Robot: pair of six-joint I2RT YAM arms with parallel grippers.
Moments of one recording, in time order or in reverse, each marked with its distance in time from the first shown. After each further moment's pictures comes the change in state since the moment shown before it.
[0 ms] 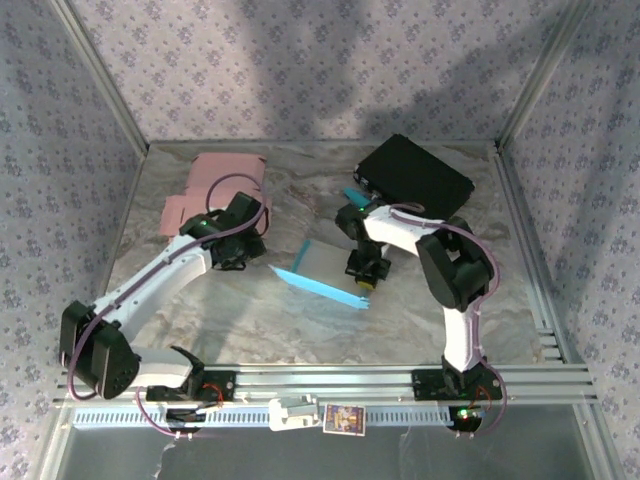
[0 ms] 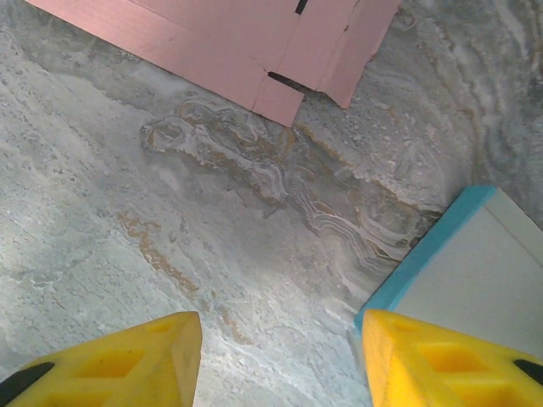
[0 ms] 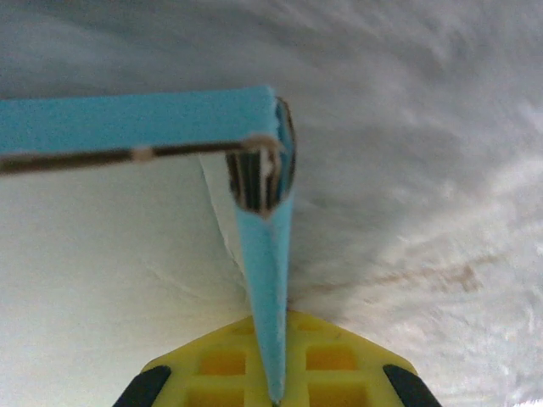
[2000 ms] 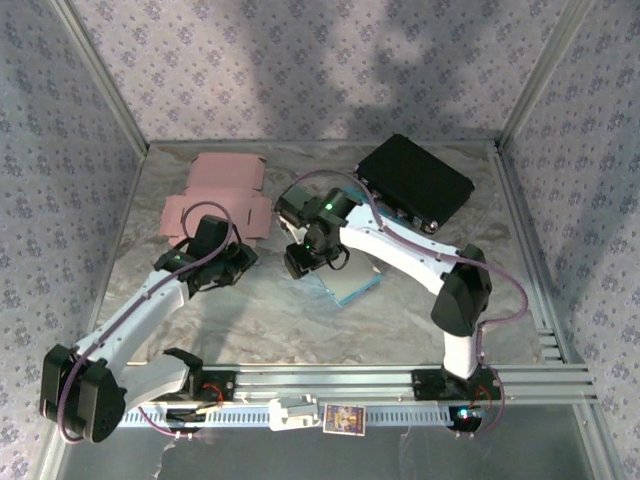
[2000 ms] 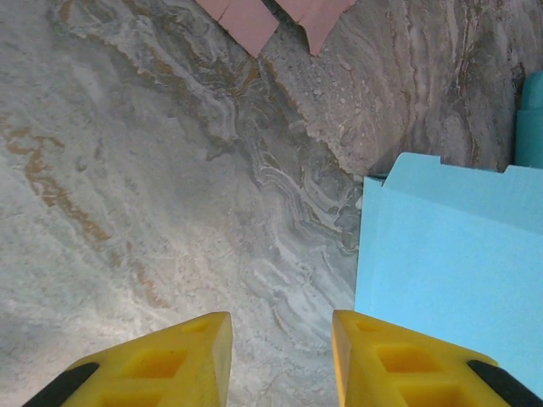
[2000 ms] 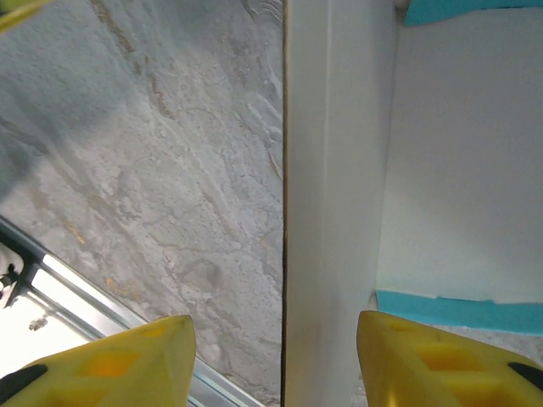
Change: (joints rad) left arm 0.157 -0.246 -0.353 0.308 0.326 -0.172; right arm 0.348 -0.080 0.507 -0.144 0.030 -0.650
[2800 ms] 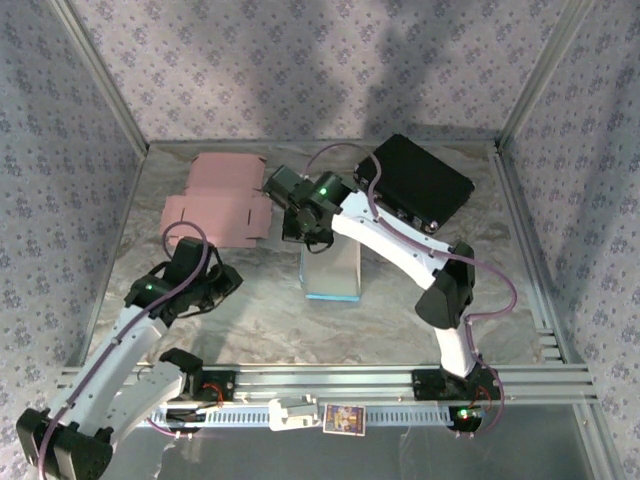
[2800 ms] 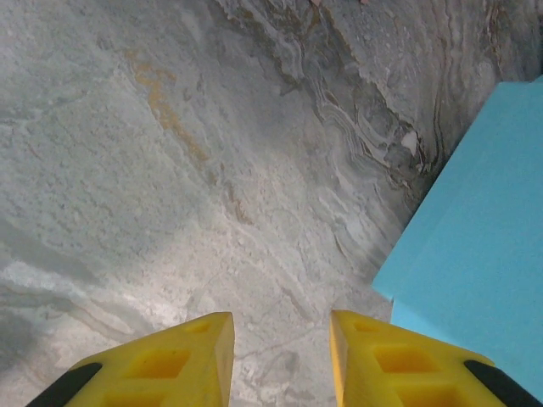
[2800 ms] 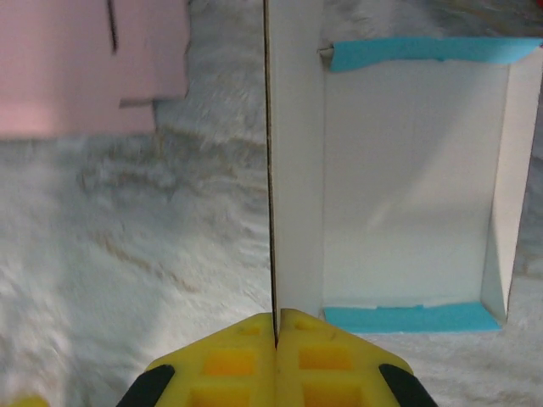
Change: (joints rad) left arm 0.000 -0.282 -0.027 -0.279 0.012 0.076; right arm 0.000 0.106 0.293 -0.100 0.278 0.691
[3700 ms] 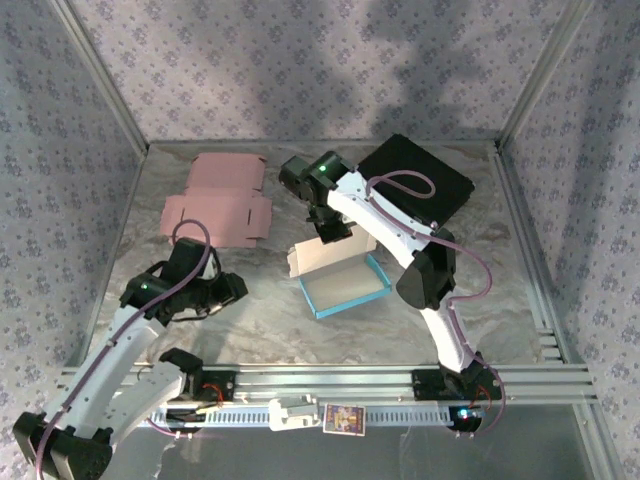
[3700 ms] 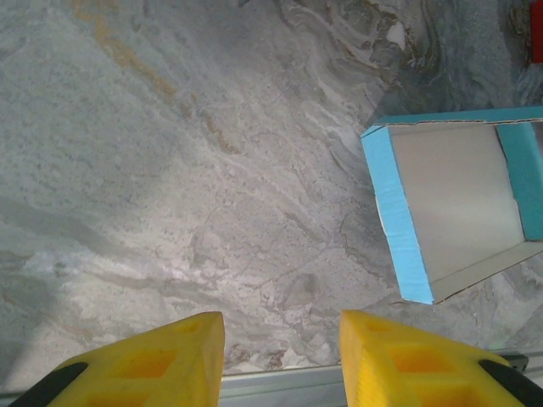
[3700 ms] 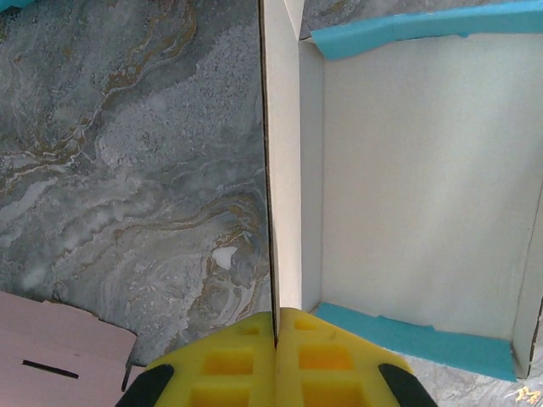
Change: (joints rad) left arm -0.003 0.014 0.048 -0.096 0.132 0.204; right arm -0.127 0.164 0.163 -0.299 -0.011 1.006
